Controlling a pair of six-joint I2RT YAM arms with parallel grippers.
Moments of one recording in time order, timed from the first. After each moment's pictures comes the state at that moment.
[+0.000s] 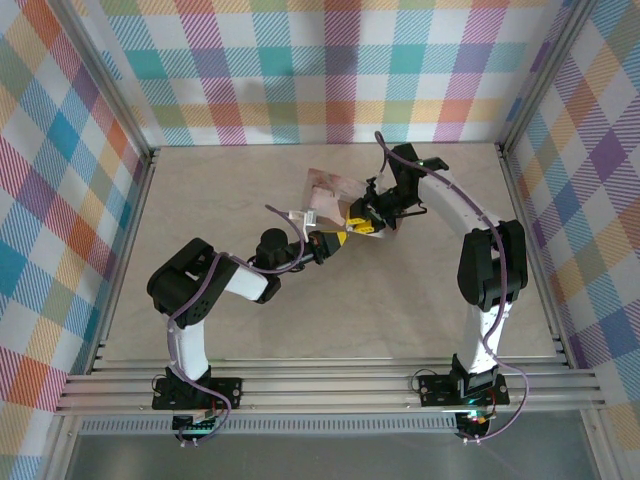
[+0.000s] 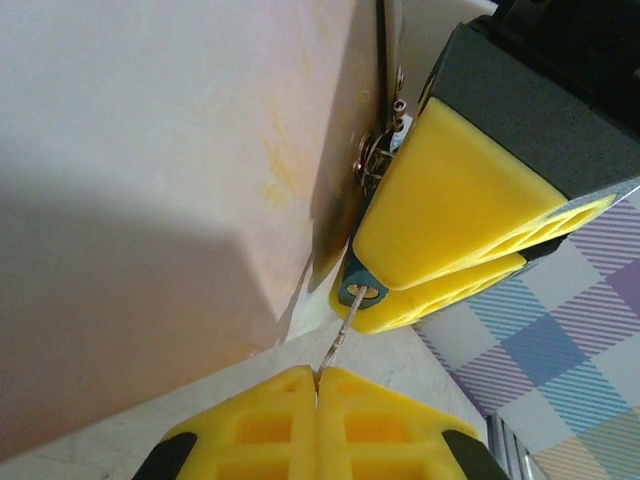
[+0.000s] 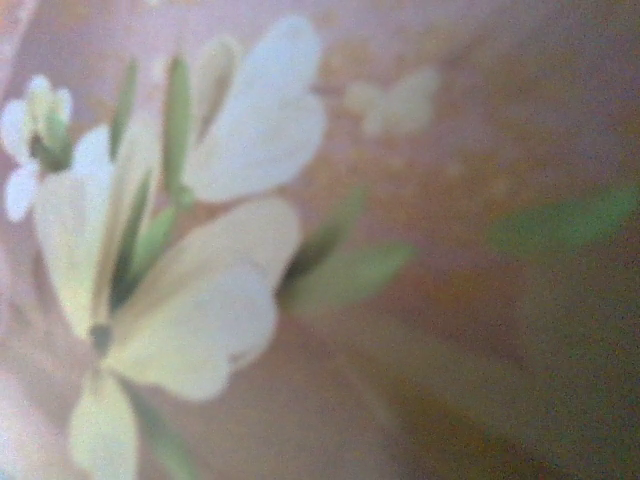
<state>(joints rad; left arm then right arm) -0.60 1.90 0.70 1.18 0.47 -0.76 0.34 1.93 1.65 -1.04 -0.83 0.52</state>
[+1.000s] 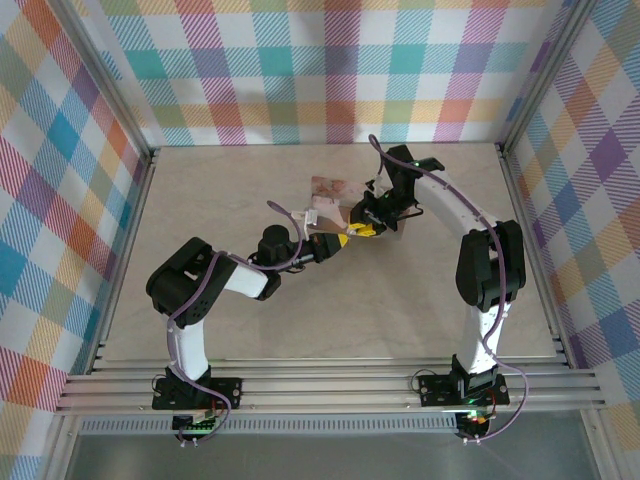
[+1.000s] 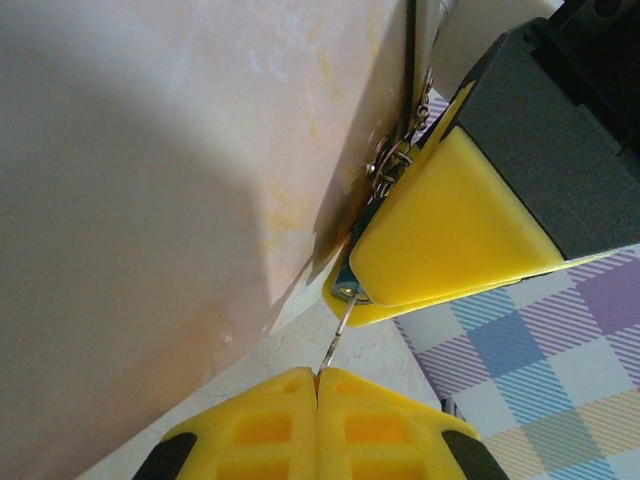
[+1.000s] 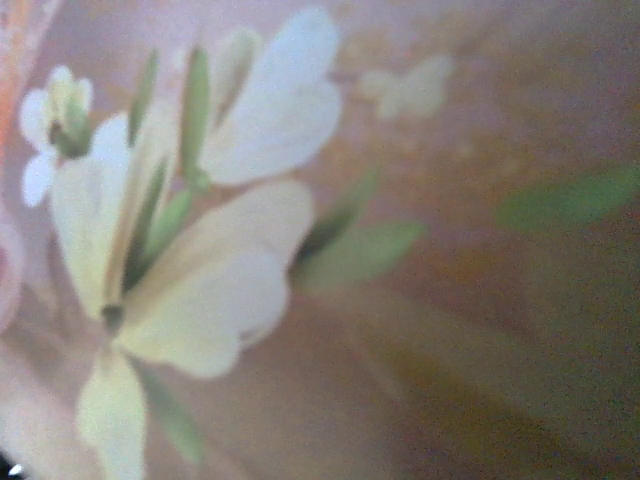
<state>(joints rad) -0.59 1.90 0.73 1.10 0.53 -0.89 0.36 1.93 1.66 -1.06 -0.69 0.50</state>
